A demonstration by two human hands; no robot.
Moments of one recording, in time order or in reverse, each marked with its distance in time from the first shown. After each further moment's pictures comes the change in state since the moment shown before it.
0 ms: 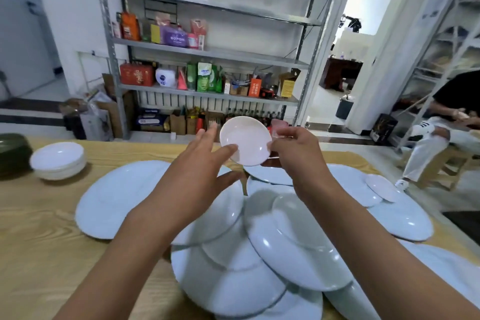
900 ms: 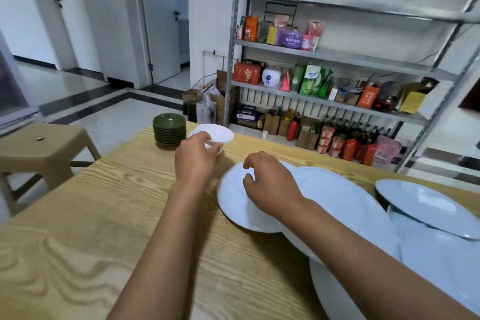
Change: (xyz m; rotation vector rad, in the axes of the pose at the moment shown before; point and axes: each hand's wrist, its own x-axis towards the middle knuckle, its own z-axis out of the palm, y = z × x) left_hand -0.053 -0.258 -0.017 -0.162 0.533 -0.833; right_hand -0.050 0.070 0.254 -0.931 -0.641 -0.637
